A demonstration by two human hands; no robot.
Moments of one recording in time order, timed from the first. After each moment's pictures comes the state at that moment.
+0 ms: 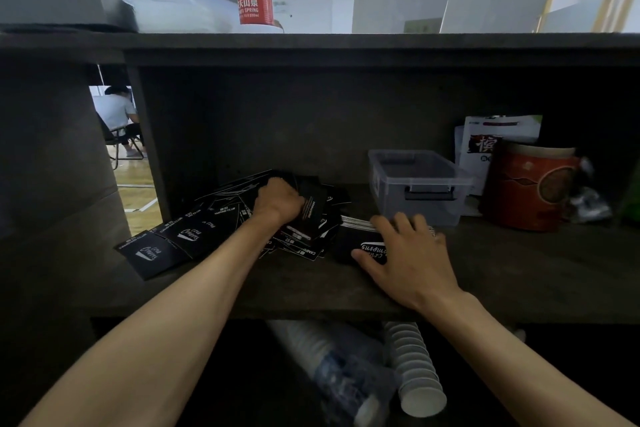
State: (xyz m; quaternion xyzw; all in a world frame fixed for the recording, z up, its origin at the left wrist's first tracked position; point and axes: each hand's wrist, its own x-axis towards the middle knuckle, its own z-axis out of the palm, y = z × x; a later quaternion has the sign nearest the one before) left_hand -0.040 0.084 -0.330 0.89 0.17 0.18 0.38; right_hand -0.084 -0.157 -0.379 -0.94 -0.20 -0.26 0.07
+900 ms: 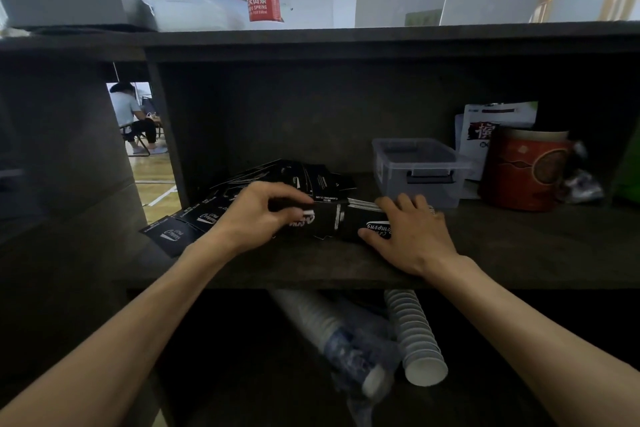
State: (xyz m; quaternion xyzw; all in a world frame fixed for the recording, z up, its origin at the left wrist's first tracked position) left_hand -0.173 0.099 -0.322 0.89 -0.14 0.21 0.38; right_hand -0.086 -0.158 -0.371 -0.95 -0.20 -0.22 0.07
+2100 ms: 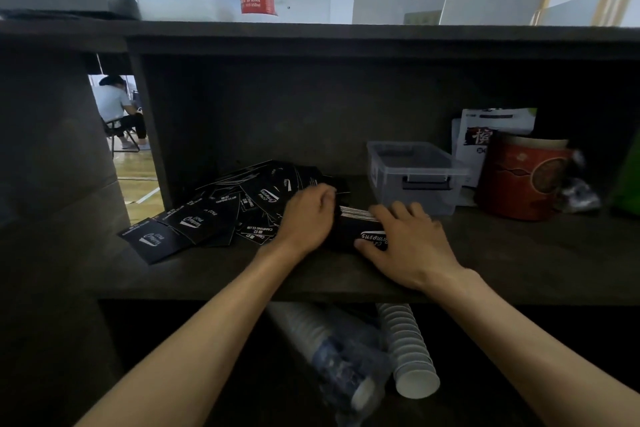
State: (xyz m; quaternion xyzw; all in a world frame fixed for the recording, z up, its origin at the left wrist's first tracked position) left_hand -0.091 0.030 -0.357 0.90 -0.06 0.27 0.35; right_hand -0.089 -0.161 -0.367 -0.95 -0.22 -0.21 0.07
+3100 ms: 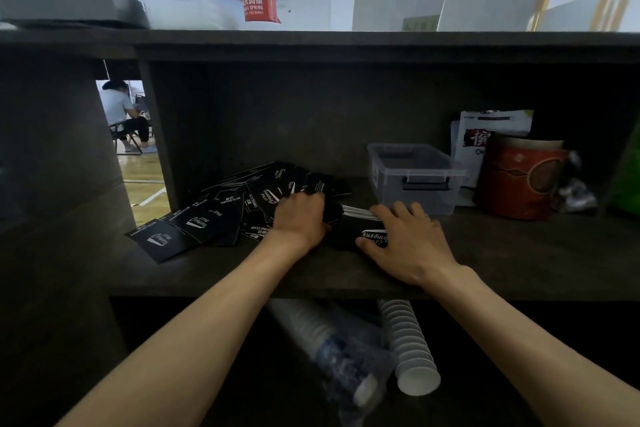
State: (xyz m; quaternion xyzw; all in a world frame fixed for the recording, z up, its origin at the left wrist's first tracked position) left_hand -0.092 0.039 -0.346 0.98 0.03 0.19 0.02; right_hand -0.085 -0.161 -0.368 -0.95 -0.21 -0.20 0.08
